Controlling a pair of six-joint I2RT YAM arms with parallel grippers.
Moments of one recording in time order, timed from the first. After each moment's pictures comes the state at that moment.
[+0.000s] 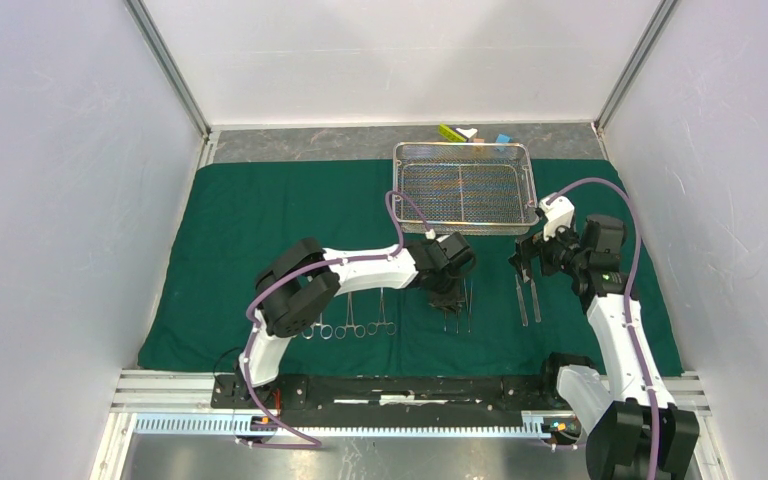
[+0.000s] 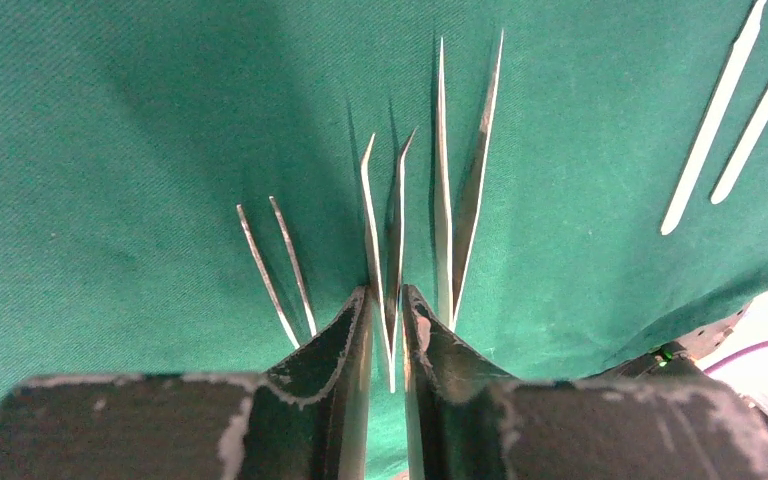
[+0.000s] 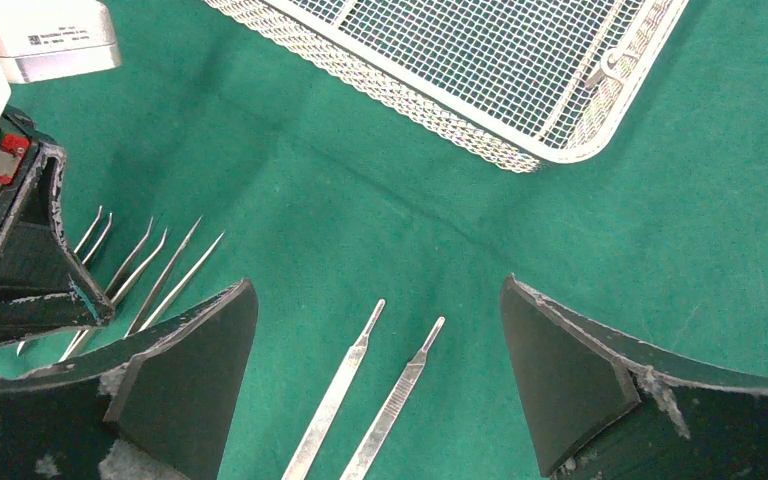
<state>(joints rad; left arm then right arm) -1.07 2.04 1.40 -0.46 0.05 -1.03 -0.14 0.90 0.59 -0.35 -0.54 -0.39</state>
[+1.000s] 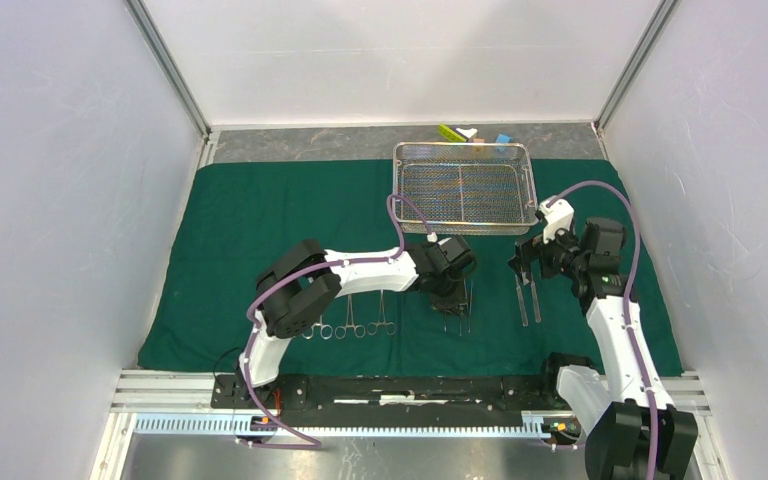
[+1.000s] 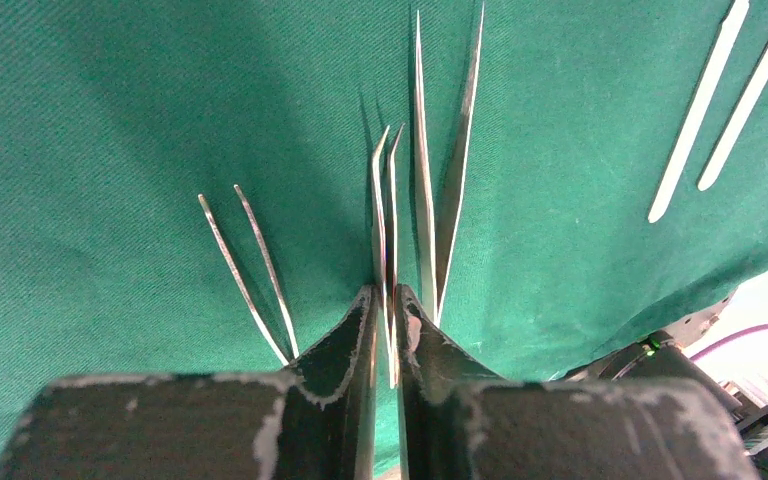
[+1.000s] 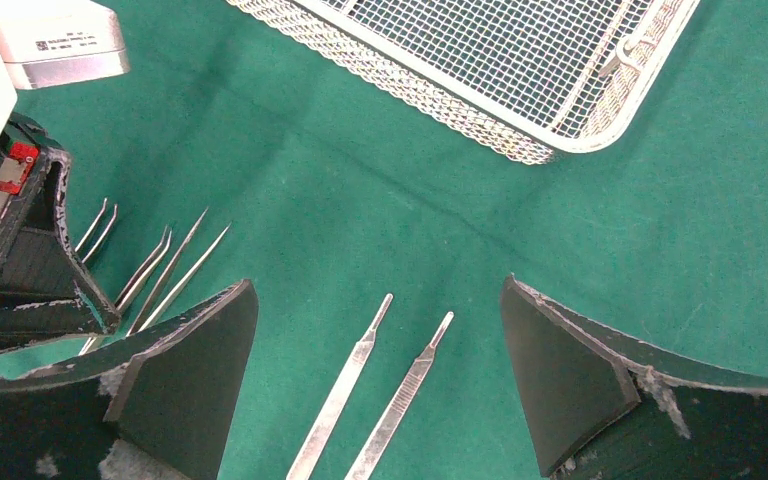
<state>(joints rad) -1.08 2.04 1.39 -0.42 0.08 -1.05 -0.15 0.89 0.57 -0.35 -0.55 -0.39</state>
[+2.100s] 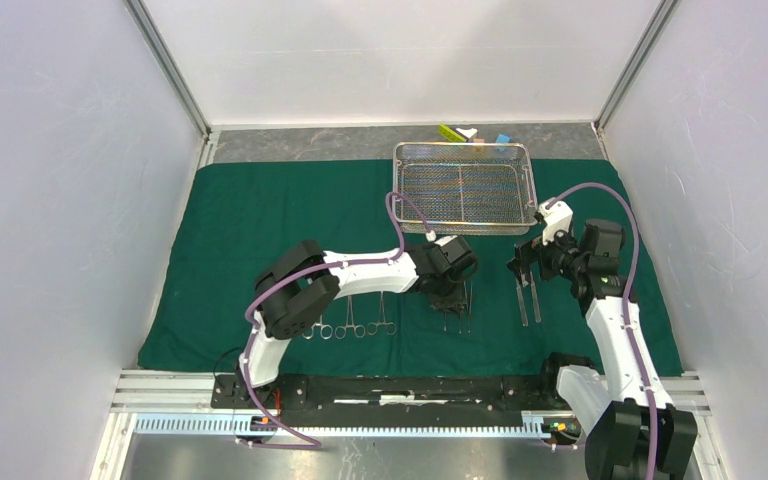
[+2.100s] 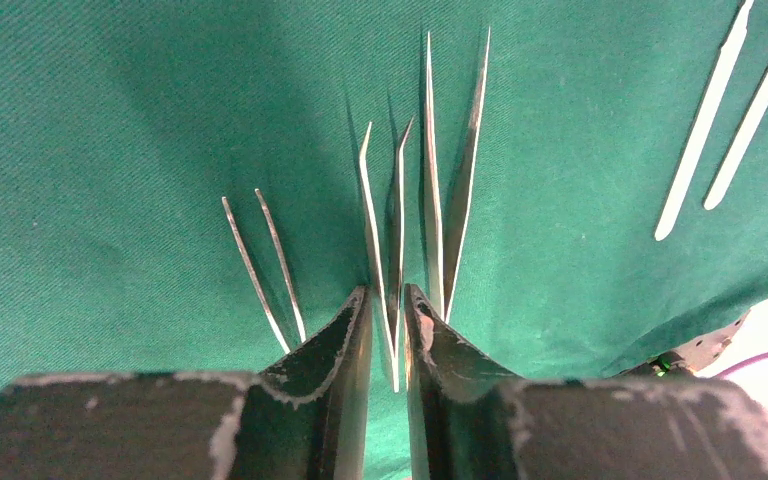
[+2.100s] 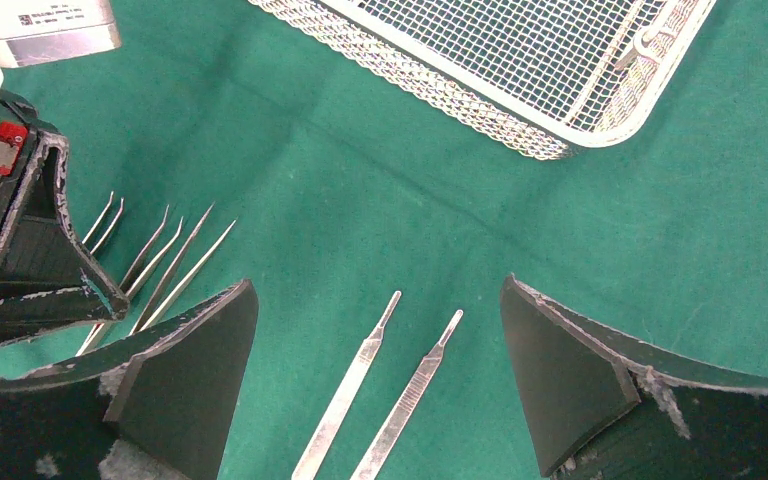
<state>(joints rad) -1.09 2.03 1.39 -0.43 0.01 -1.05 -0.15 0.89 0.56 -0.35 -0.57 -0.39</state>
